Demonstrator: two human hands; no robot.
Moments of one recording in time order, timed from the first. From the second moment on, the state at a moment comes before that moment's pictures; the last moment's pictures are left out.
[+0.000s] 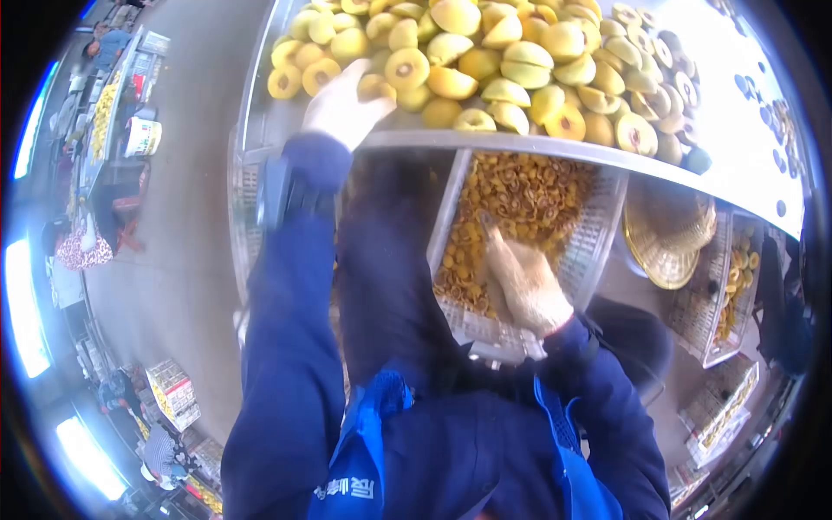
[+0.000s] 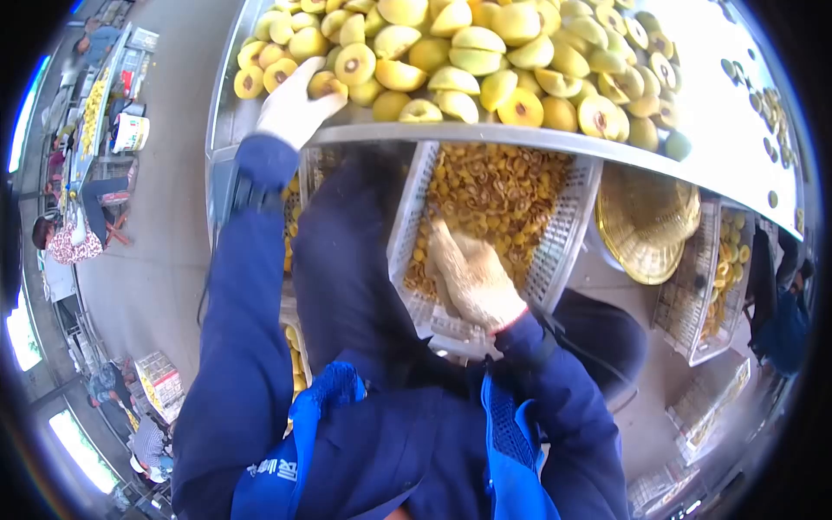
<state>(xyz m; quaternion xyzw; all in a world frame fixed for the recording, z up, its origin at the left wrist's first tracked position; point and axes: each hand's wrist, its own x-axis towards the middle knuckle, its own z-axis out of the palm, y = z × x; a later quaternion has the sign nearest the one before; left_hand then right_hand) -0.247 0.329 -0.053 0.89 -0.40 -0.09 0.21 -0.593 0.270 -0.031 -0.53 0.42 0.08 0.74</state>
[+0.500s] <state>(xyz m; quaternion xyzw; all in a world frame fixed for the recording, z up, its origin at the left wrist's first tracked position) -0.390 0.338 -0.015 0.50 -0.15 -0.51 0.68 -0.582 0.256 0.015 -0.57 0.34 -0.08 0.74</state>
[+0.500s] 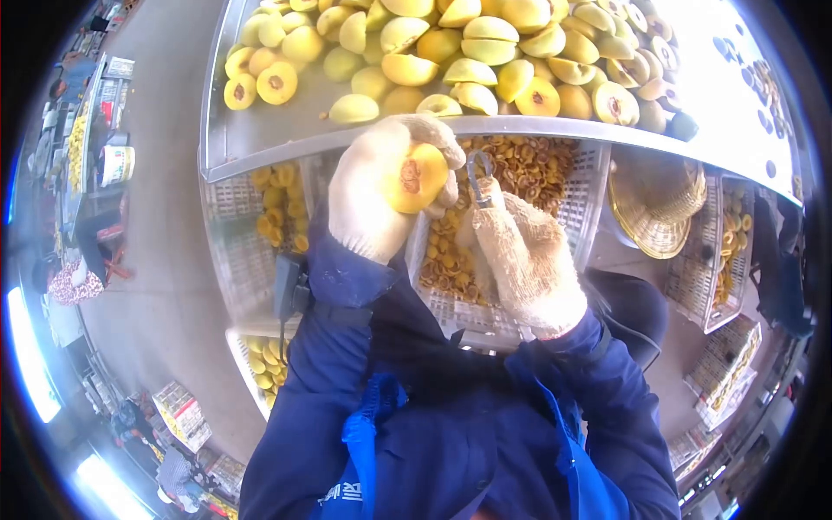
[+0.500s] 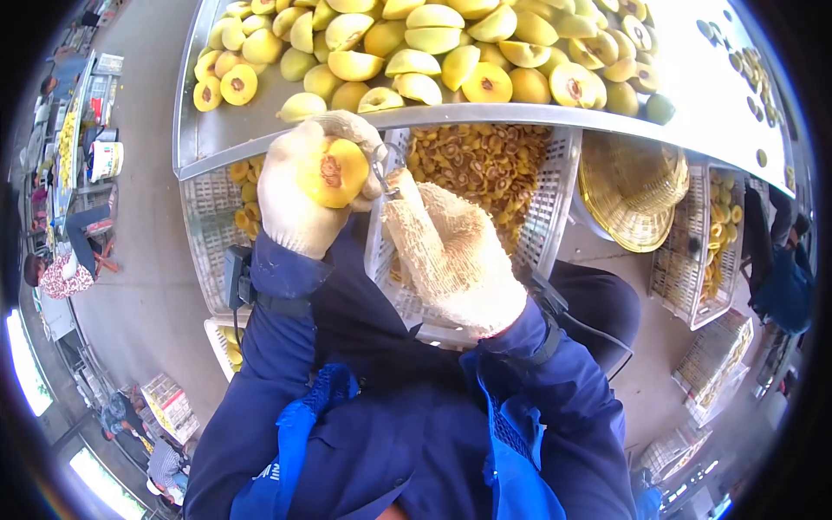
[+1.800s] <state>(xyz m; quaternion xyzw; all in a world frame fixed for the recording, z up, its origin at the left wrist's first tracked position) -0.426 0.325 -0.045 0.50 -0.12 -0.44 0.73 -0.561 0.271 -0.024 -0.68 0.36 -0.06 0.64</state>
